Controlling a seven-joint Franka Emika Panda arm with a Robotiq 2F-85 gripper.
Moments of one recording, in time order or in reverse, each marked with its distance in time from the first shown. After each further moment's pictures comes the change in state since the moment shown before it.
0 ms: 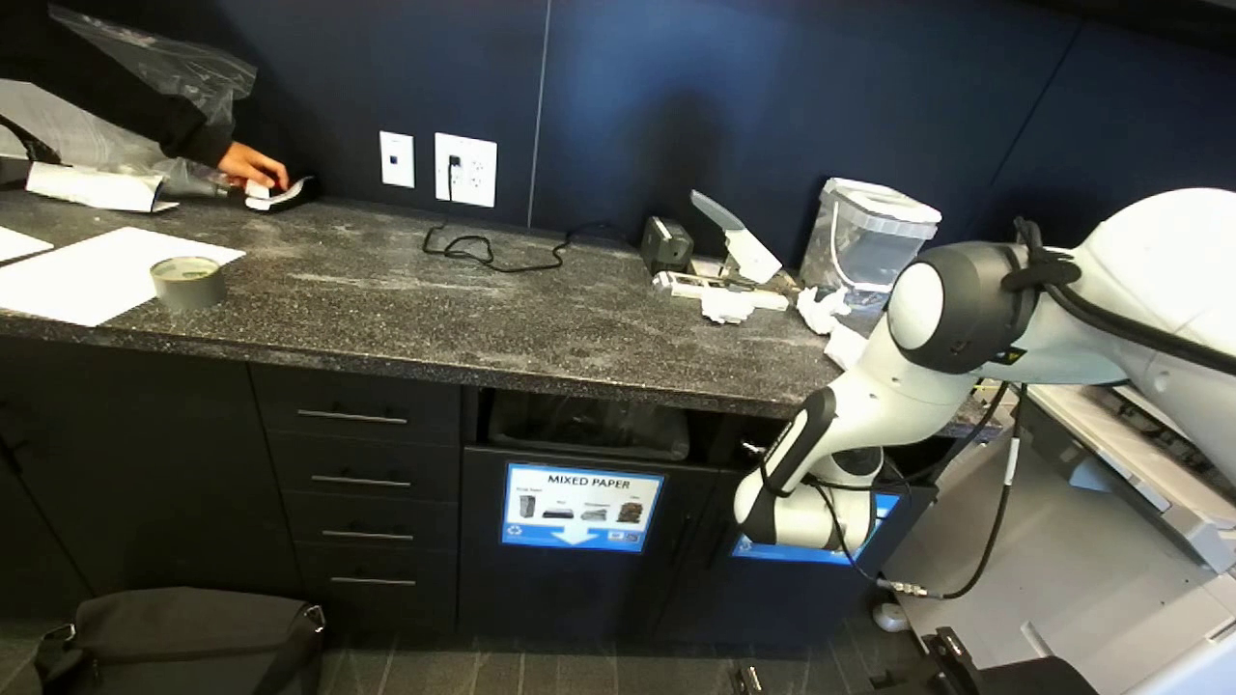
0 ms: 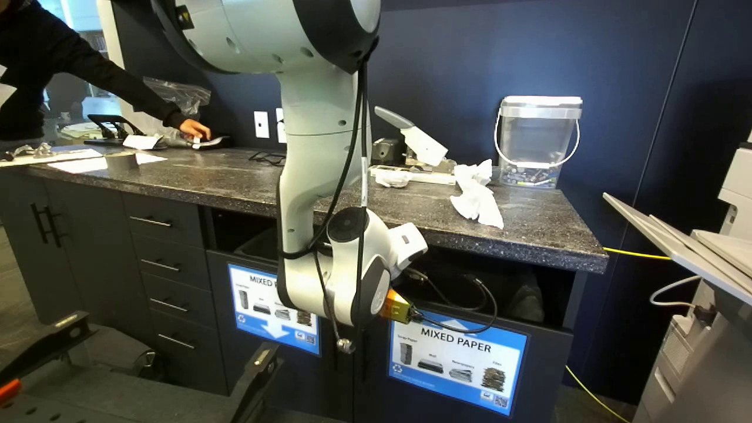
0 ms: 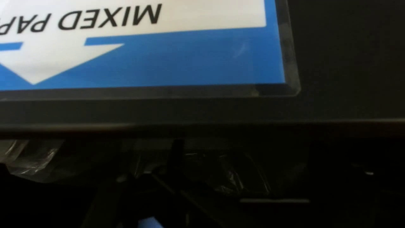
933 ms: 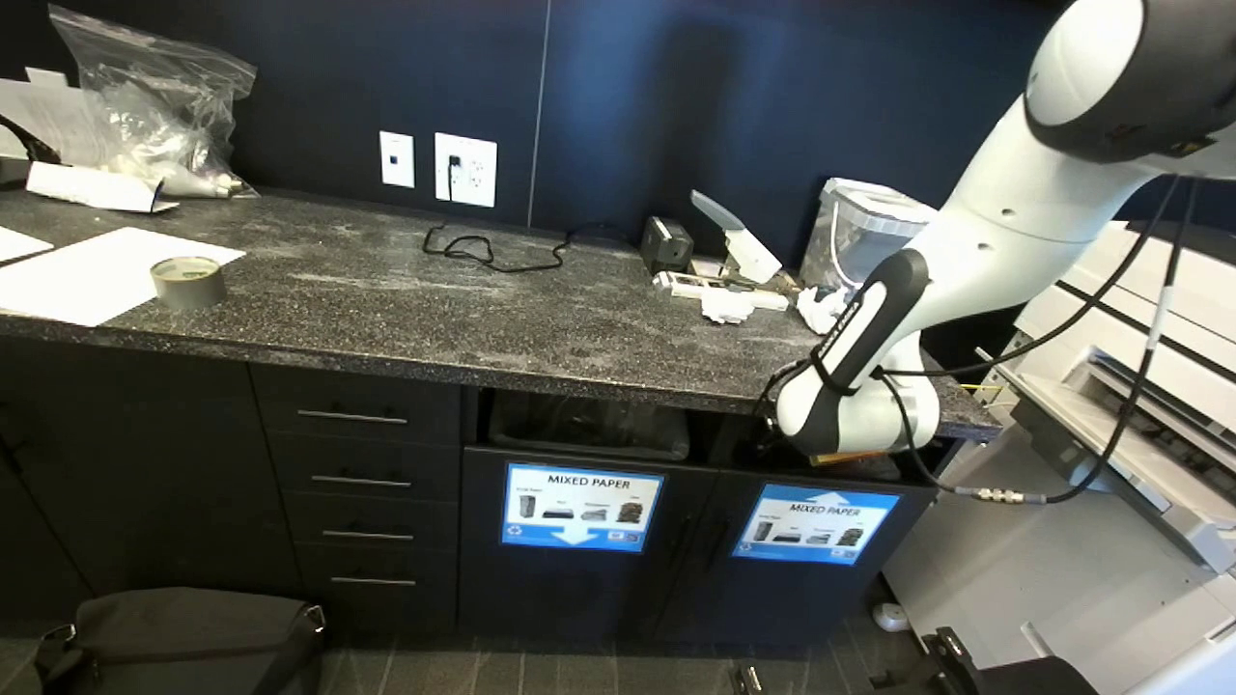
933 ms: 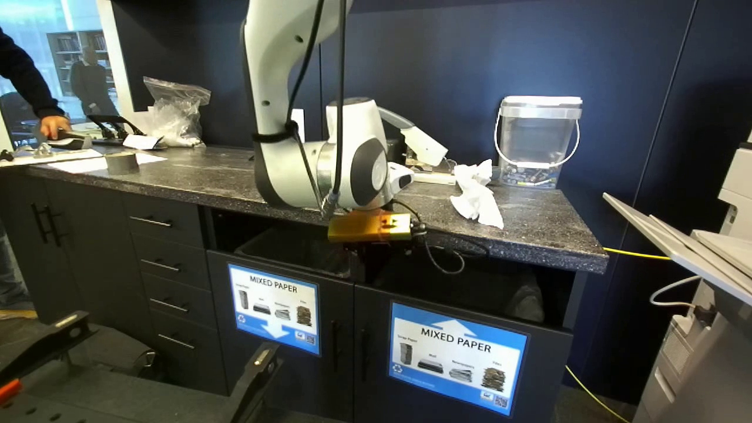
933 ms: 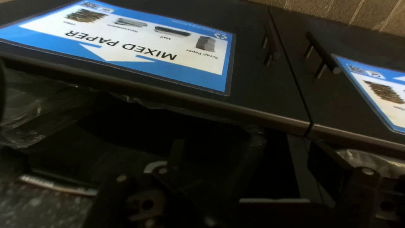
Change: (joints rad) arm 0.071 -0.569 -0.051 -0.462 -0.196 -0.559 -0.140
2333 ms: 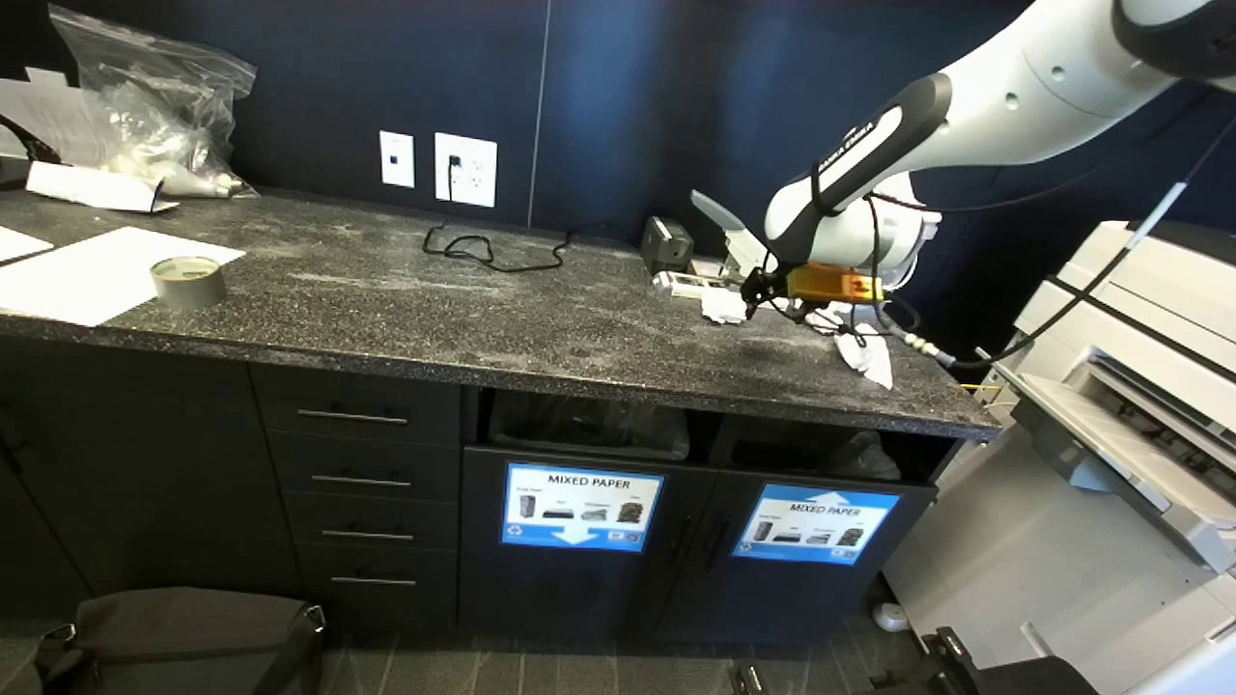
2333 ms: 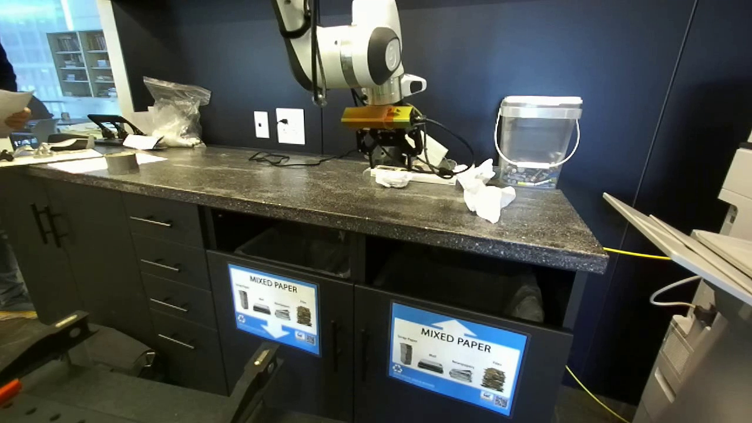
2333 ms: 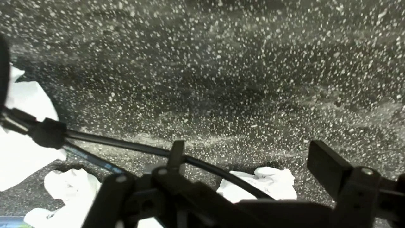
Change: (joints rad) arm -0.010 -0.135 0.073 0.404 0.118 -0.521 0.092
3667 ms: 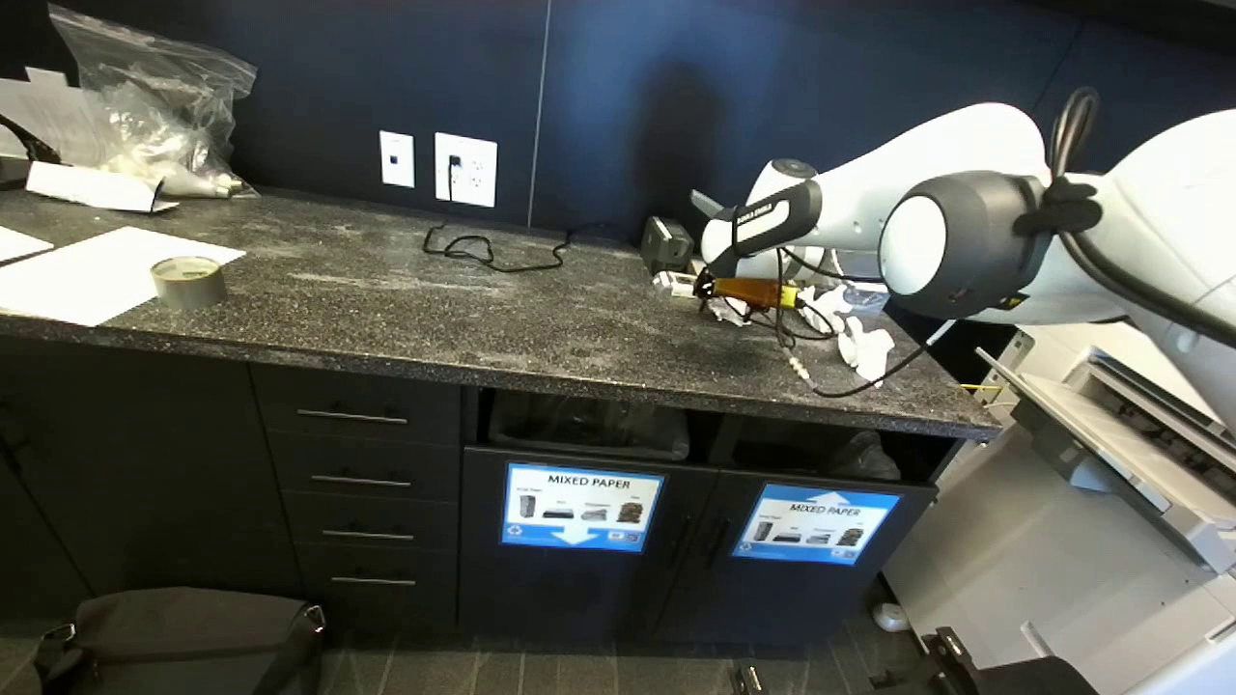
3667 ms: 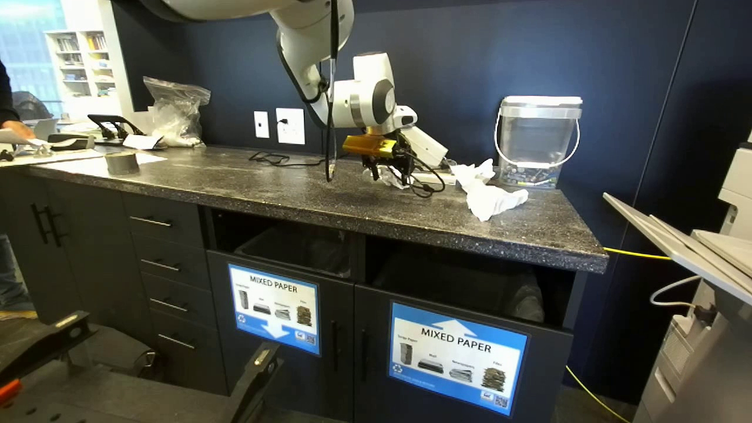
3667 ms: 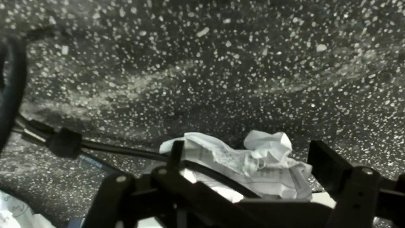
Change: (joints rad) arm 0.059 0.555 -0.047 0.822 0.008 -0.229 0.277
